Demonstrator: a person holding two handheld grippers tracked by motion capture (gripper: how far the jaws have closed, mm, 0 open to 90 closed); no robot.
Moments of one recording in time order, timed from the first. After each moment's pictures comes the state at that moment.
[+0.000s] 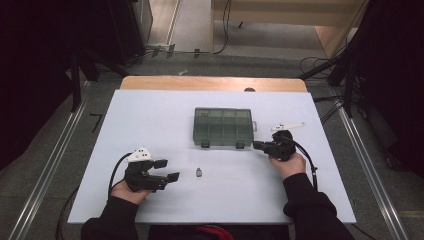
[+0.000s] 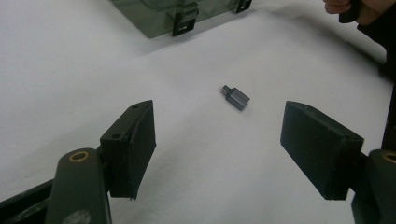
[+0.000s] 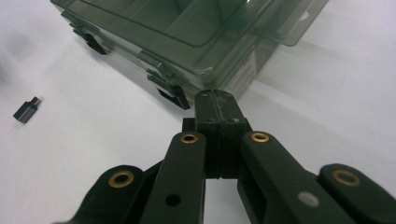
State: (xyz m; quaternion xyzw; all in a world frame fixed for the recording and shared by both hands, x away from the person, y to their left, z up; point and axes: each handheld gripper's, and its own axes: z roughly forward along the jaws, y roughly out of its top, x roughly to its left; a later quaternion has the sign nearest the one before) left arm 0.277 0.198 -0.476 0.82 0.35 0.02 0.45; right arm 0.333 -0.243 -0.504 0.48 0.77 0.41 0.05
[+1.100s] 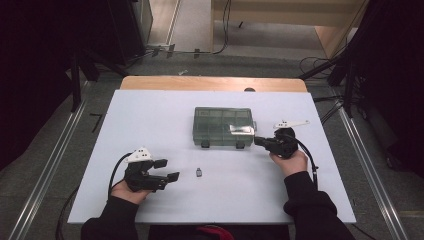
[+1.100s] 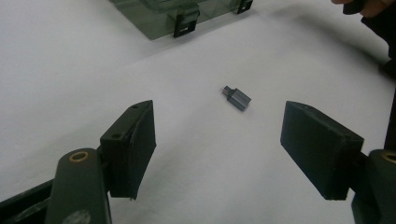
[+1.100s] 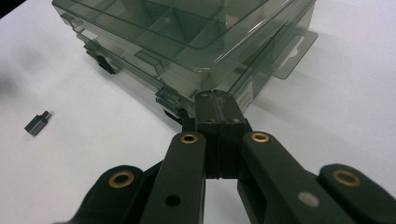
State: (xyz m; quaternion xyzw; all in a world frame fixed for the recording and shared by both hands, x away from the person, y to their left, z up) left arm 0.276 0.198 -0.476 0.82 0.35 0.02 0.45; right arm 0.333 -0.246 -0.491 0.47 0.76 0.43 0.06
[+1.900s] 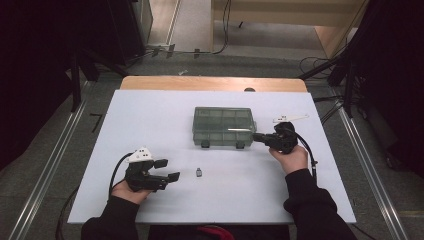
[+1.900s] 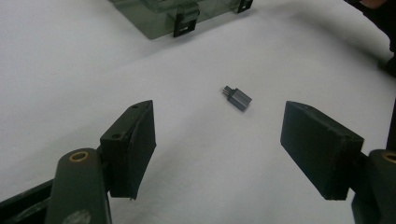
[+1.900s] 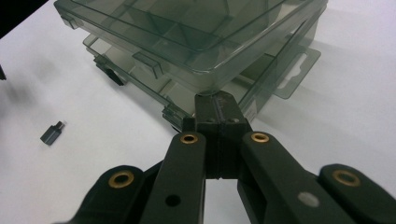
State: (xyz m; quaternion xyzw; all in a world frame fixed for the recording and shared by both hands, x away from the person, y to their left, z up) left arm 0.277 0.197 -0.477 0.82 0.35 0.02 0.44; right arm 0.345 -0.245 -0.480 0.47 0.77 0.43 0.04
